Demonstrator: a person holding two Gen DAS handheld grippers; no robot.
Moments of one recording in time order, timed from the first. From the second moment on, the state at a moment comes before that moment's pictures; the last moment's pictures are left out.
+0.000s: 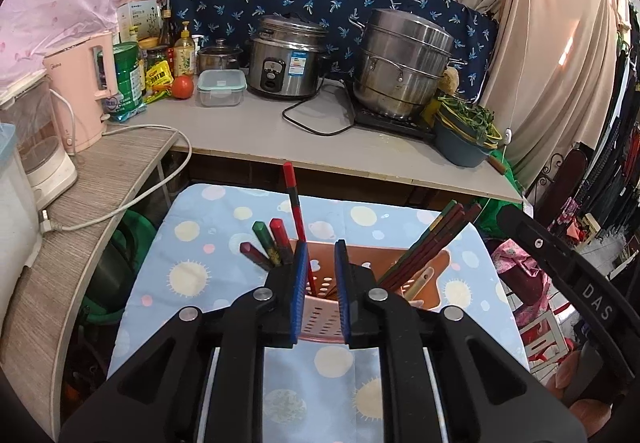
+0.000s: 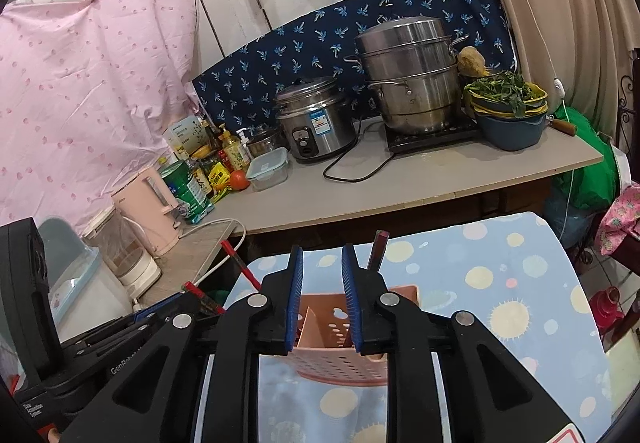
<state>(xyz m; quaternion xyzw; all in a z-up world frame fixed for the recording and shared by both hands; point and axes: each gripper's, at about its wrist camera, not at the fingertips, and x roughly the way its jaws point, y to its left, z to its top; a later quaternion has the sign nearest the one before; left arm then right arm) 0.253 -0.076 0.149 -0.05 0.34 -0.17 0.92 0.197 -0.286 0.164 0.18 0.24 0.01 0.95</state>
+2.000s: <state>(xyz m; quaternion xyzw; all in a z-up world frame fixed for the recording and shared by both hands) 0.133 -0.044 0.061 0.05 0.39 -0.05 0.92 0.069 -0.230 0.066 0.07 0.34 -0.03 0.94</state>
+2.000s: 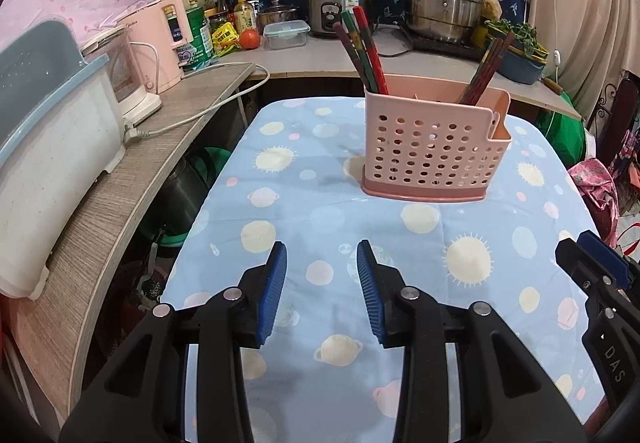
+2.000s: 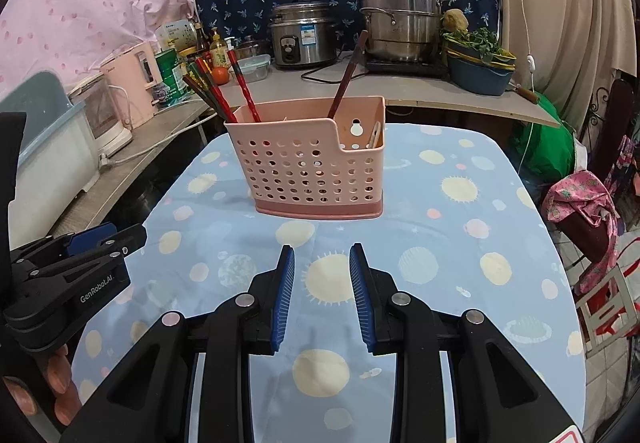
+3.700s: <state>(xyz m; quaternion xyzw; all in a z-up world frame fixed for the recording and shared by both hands) 0.131 -0.041 0.036 0.07 0.41 -0.01 0.91 0.071 -0.234 0.041 0.08 0.37 -0.06 0.92</state>
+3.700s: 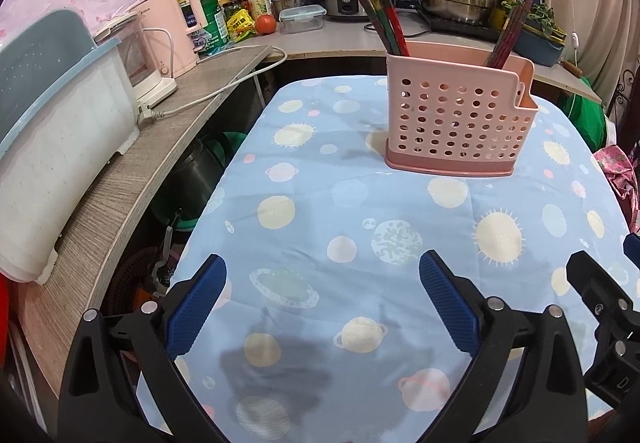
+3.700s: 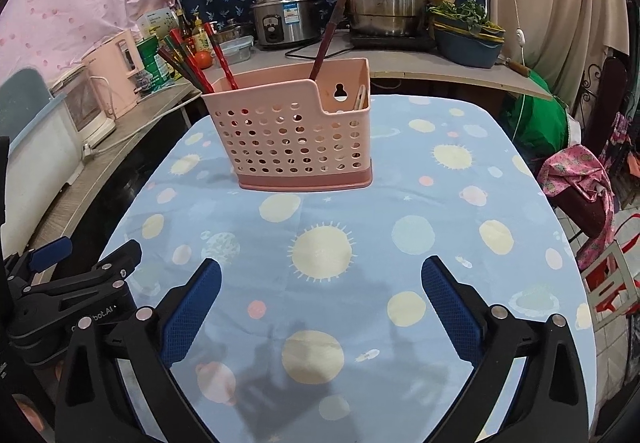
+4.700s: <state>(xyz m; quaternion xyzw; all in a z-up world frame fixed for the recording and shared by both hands) 0.131 -0.040 0.033 0.07 0.41 -0.01 0.91 0.074 -0.233 0.038 0.07 0.38 -0.06 0.92</state>
